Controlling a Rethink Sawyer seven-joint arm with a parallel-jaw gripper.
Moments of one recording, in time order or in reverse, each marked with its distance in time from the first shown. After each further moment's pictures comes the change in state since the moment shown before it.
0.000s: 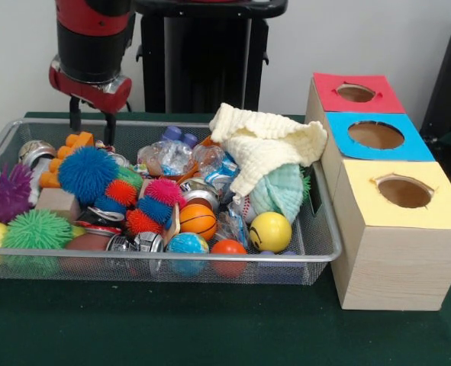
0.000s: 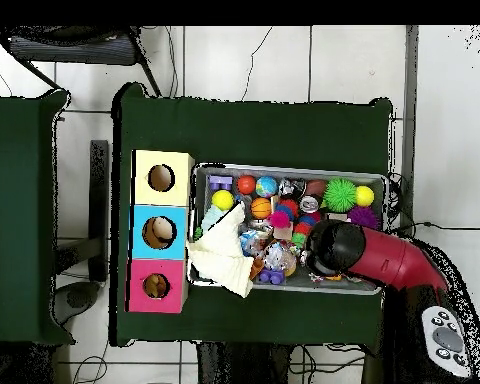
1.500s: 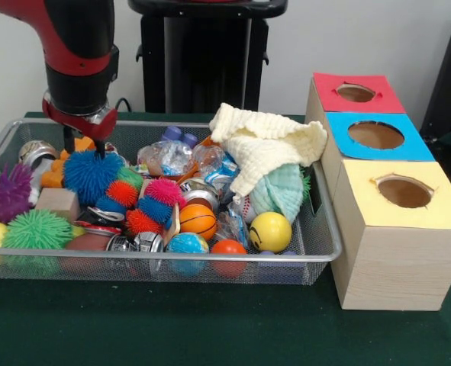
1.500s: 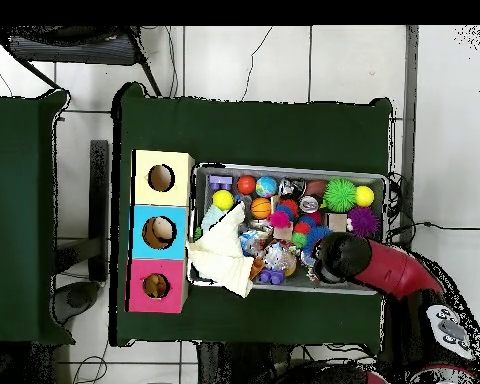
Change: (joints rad) arm -0.071 0.119 0.010 0.007 0.026 -0.094 0.000
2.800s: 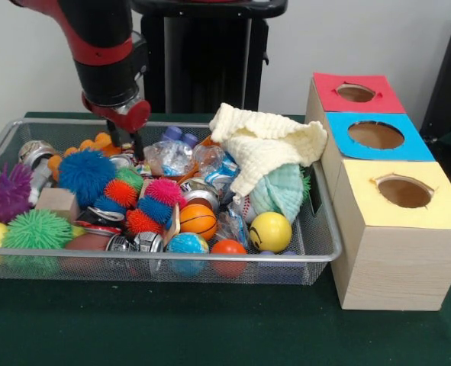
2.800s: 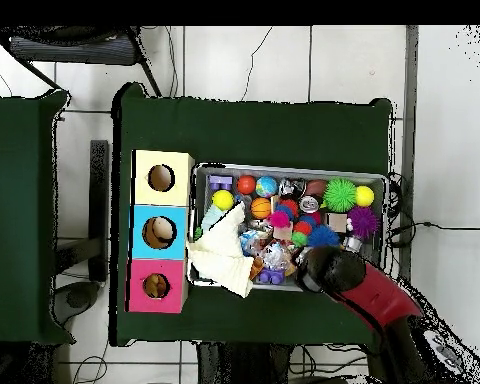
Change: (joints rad) arm -0.038 -0.045 0.058 0.216 0.244 -0.089 0.000
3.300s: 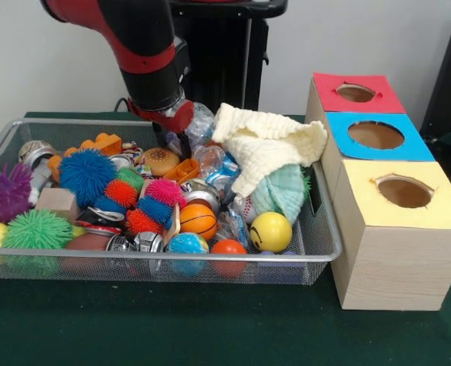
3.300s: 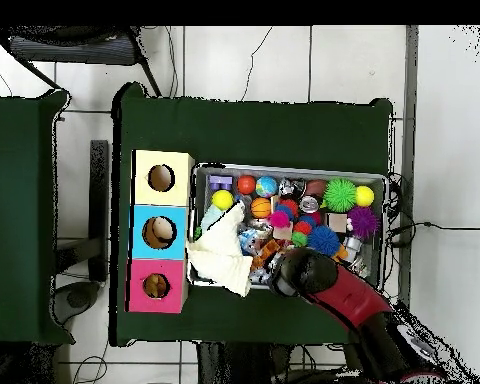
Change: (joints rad) arm 0.021 0.013 0.068 0.082 0.037 -0.017 0.000
